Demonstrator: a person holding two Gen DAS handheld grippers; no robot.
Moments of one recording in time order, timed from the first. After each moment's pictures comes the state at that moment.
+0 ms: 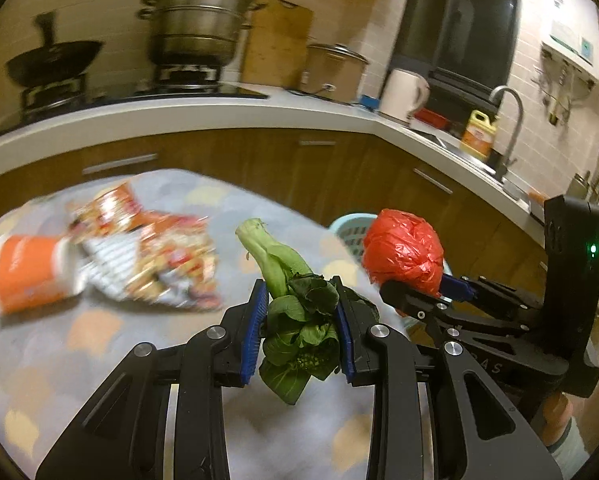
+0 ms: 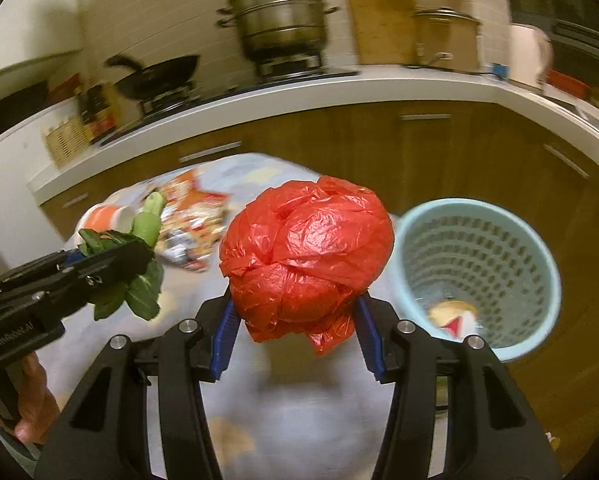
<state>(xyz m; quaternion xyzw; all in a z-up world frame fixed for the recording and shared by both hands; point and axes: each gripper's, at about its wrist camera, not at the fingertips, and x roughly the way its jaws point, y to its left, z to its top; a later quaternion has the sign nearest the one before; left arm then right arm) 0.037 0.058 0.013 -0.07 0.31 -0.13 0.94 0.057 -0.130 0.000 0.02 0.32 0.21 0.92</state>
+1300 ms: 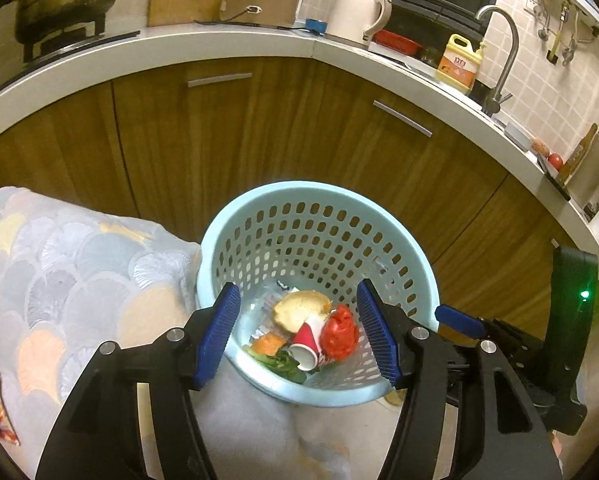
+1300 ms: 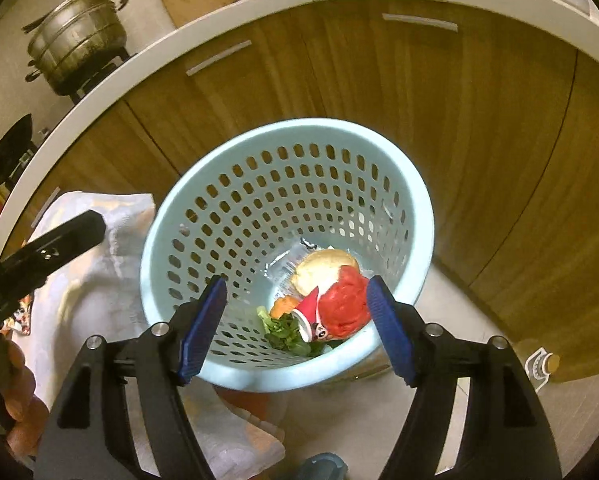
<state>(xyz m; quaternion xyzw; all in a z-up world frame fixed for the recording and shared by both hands) 0.194 -0.105 -0.043 -0.03 0.40 -0.21 0.89 0.157 -0.306 -0.087 0.15 0.42 0.04 0.89</state>
